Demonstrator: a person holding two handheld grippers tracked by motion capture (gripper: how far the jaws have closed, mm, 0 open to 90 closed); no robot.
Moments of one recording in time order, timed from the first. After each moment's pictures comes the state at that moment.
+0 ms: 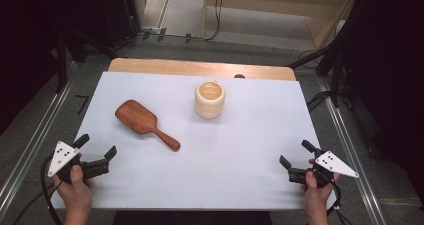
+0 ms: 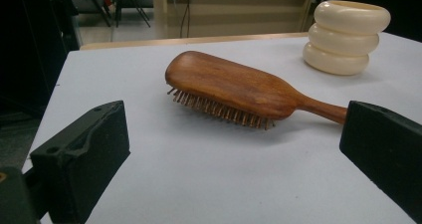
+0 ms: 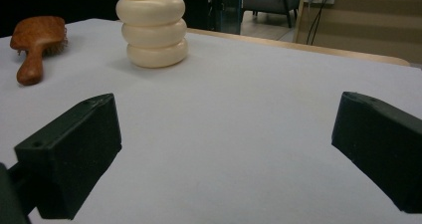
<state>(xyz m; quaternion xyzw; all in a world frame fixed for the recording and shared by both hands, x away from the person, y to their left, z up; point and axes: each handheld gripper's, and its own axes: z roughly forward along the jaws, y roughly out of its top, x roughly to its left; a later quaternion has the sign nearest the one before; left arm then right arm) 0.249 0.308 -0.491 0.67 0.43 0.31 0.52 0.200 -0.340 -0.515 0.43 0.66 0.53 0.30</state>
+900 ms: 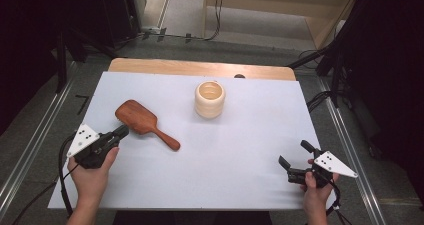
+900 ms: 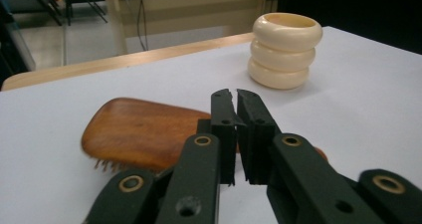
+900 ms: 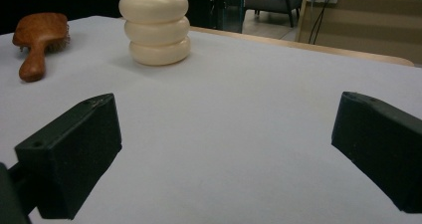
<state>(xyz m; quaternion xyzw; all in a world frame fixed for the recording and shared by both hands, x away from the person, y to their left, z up) 0.272 0.250 -0.442 0.73 0.36 0.25 0.52 0.200 -0.337 -0.515 0.43 0.66 0.53 0.30</state>
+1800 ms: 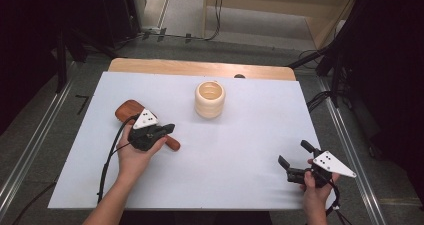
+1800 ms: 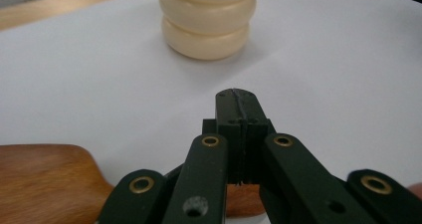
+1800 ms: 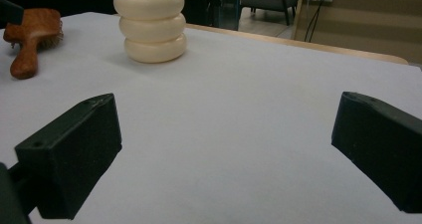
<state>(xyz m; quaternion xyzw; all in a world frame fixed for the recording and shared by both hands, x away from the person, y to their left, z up) 0.325 0.146 -0.465 0.82 0.33 0.14 0.44 0.200 -0.336 -0.516 0.44 0.67 0.52 0.30</state>
